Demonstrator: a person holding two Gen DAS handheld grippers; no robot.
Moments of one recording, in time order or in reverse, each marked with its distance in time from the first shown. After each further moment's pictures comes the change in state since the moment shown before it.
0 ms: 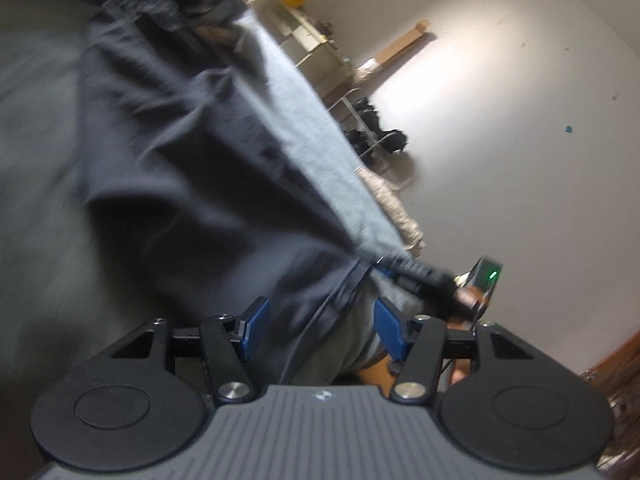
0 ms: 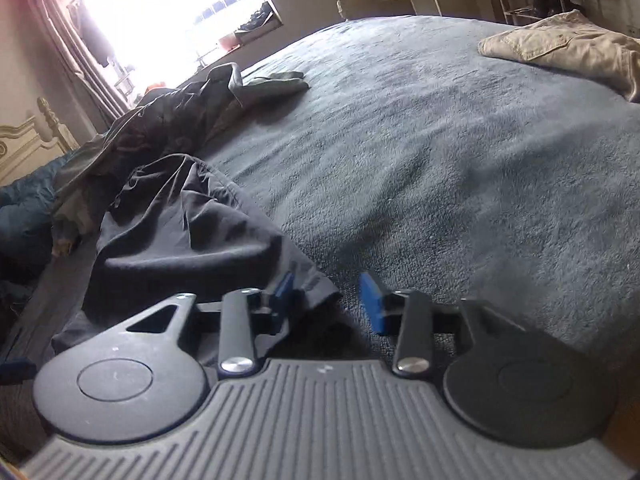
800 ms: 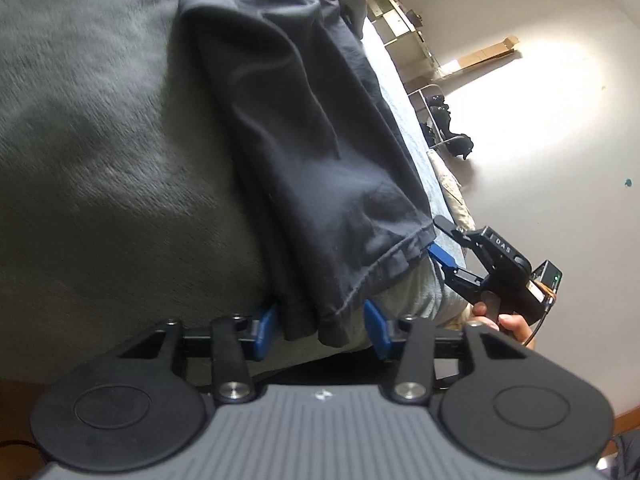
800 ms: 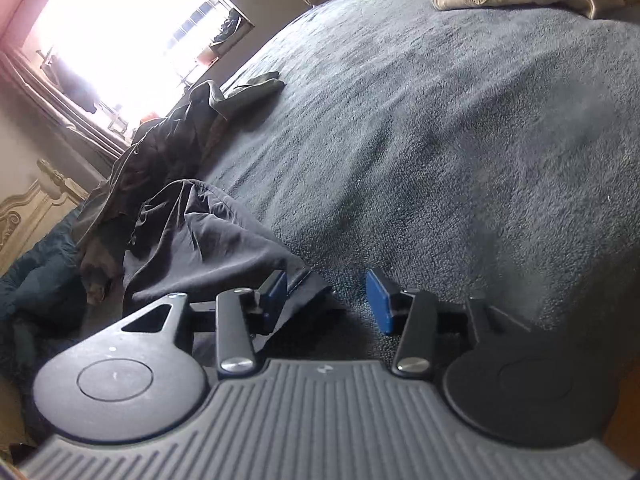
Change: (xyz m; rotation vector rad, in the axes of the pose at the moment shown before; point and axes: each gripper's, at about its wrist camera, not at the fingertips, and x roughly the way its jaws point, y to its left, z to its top) left arm 0.038 0.028 -0.047 -0.260 0.045 0.092; right arm -0.010 -0.036 0.002 0.238 0.062 0.067
